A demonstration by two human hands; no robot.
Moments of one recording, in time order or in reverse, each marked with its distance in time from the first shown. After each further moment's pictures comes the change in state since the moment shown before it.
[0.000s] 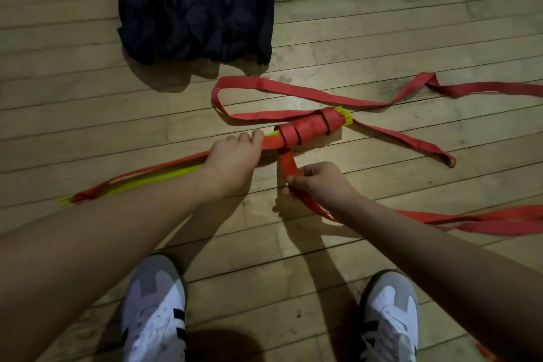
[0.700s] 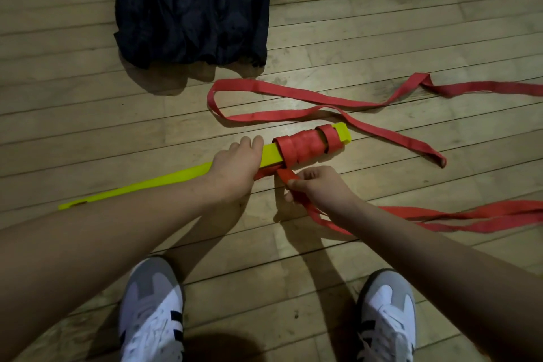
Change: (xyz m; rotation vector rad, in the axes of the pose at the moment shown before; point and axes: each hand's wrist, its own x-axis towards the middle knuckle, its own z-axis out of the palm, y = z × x) left_hand -0.003 0.008 0.004 -0.214 -0.058 -0.012; right_hand -0.009 0.000 -0.003 0.052 -0.024 0.015
